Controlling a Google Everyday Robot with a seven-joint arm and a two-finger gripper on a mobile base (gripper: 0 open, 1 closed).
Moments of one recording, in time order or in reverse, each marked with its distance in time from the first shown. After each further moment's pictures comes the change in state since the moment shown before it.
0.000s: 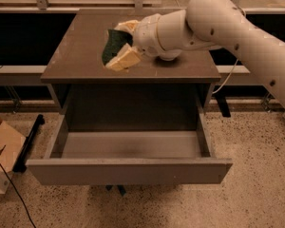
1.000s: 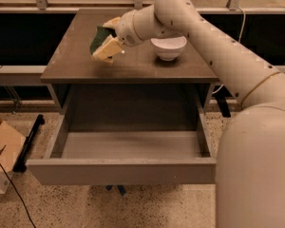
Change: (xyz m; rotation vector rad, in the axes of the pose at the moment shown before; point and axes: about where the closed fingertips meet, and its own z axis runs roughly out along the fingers) arm 0.026 -0.061 0.099 -0.037 0.028 0.109
